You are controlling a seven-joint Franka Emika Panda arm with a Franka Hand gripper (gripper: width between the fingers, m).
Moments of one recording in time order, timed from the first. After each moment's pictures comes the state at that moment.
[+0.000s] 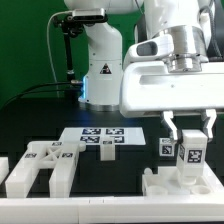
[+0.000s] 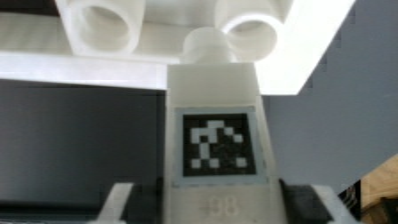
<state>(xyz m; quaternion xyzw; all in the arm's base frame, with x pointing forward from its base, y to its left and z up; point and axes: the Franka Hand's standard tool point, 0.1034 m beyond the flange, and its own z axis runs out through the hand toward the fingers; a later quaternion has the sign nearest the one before) 0.636 0.105 0.101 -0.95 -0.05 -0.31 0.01</state>
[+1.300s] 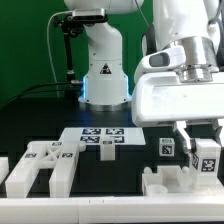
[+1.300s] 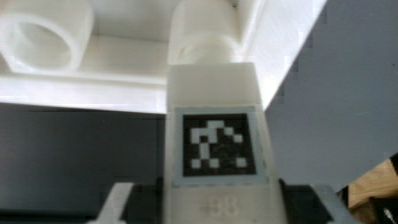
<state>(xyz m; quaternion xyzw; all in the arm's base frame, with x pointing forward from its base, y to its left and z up) 0.634 0.124 0.085 -0.95 -0.06 -0.31 0.01</state>
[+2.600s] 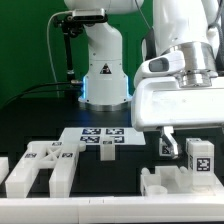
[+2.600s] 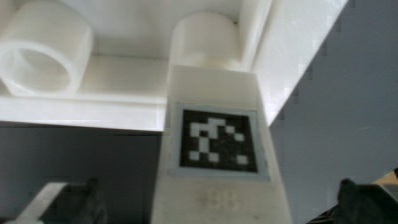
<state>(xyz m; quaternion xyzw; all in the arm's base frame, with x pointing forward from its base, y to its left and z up) 0.633 0.123 0.079 -0.95 -0.06 -0.30 0.01</state>
